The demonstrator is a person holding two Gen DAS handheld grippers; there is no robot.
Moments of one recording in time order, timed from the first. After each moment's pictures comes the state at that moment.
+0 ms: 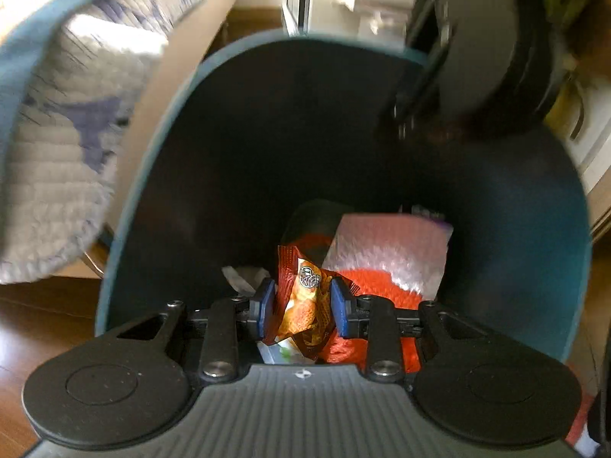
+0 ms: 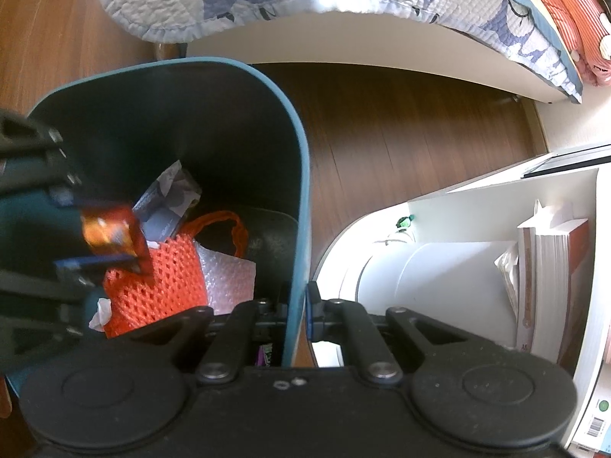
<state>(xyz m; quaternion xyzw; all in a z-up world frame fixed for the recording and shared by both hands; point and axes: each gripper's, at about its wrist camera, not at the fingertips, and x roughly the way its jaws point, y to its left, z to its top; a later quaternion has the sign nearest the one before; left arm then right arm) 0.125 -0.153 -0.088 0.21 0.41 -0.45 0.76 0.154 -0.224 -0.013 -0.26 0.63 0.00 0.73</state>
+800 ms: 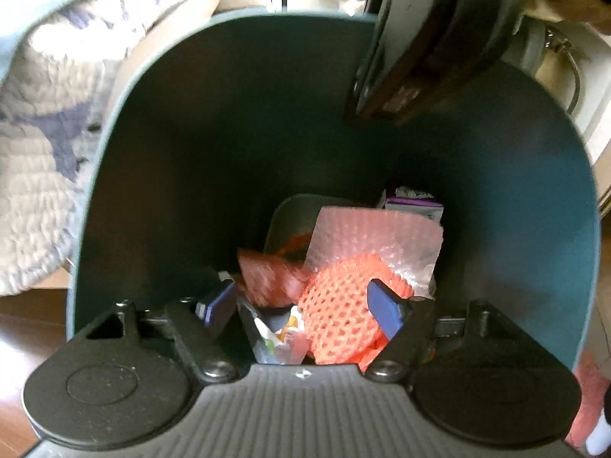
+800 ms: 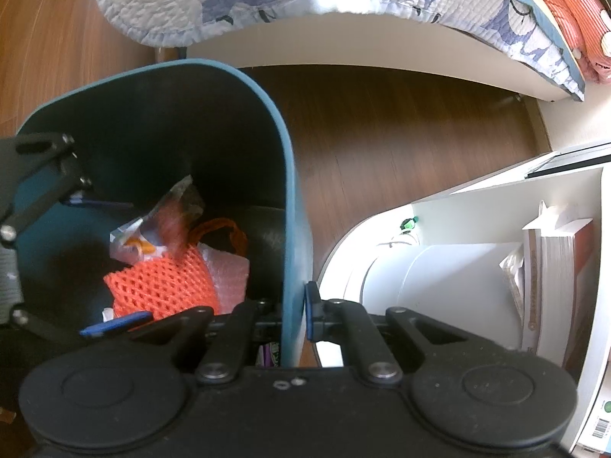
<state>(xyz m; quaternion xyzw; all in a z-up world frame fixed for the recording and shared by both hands) 0.108 -0.158 -0.095 0.24 0.39 -0.47 0.76 0.154 -0.224 -0.014 -0.26 0.63 0.00 0.73</state>
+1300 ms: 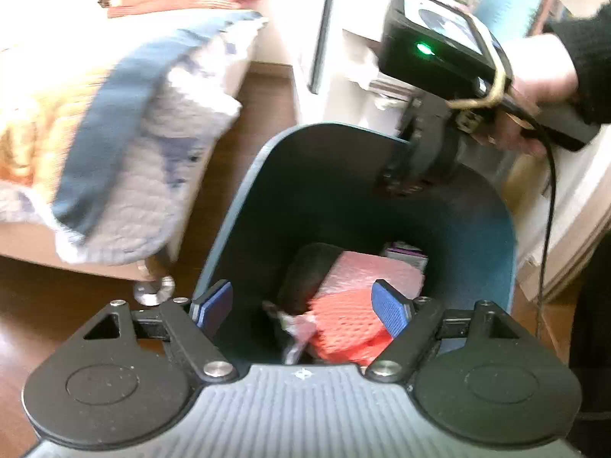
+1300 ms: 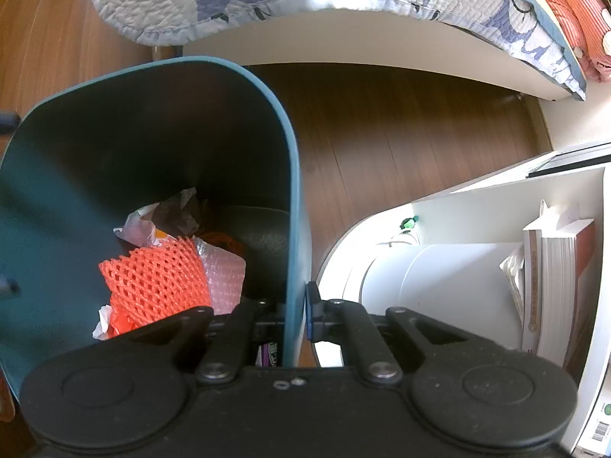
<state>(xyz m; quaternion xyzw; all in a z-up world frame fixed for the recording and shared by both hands) 0.117 -0.060 -0.039 0.12 0.35 -0.46 0.80 0.154 -0.226 -0.018 -0.26 0.63 0.00 0.73</state>
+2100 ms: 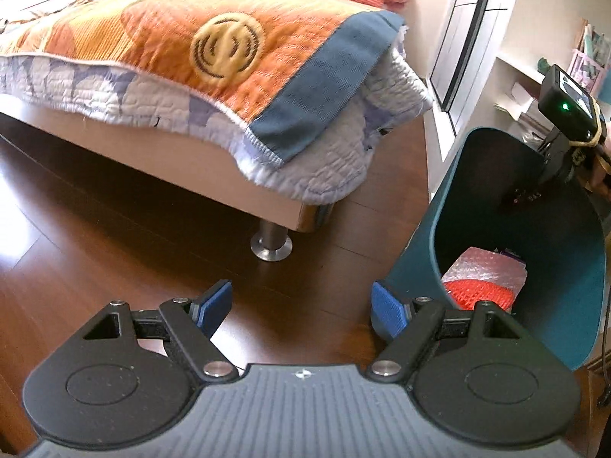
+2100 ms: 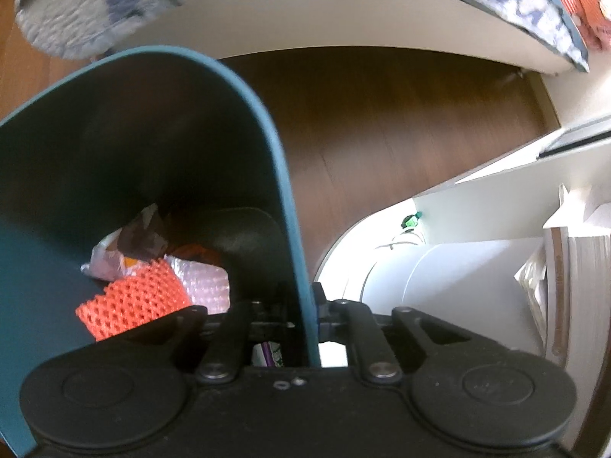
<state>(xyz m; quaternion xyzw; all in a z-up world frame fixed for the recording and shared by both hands) 0.159 0.030 -0.058 0.05 0.40 -0.30 0.87 0.187 -0.265 -0.050 -0.20 0.63 -0.01 0.75</state>
